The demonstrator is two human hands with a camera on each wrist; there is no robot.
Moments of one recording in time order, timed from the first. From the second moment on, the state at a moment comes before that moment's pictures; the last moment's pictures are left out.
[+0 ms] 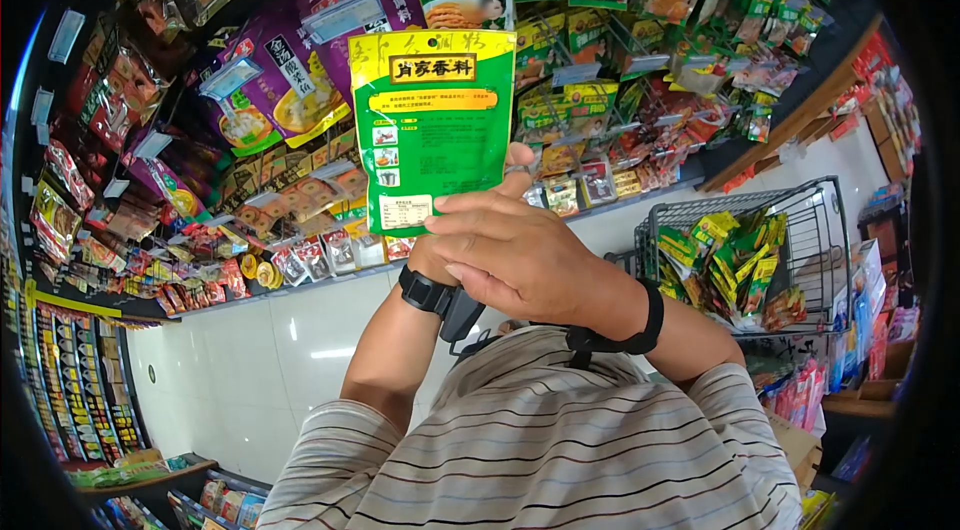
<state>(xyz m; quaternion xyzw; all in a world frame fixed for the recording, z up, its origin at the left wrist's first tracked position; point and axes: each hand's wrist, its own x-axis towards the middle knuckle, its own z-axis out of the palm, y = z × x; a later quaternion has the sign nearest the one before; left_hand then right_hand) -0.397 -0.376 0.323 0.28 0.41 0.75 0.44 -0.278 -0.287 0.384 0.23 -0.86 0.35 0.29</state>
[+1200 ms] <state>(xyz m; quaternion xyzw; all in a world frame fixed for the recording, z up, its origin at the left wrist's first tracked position) -0.374 -0.401 0.331 0.31 0.46 0.71 0.44 -0.256 -0.314 0.382 0.22 -0.86 0.35 0.30</state>
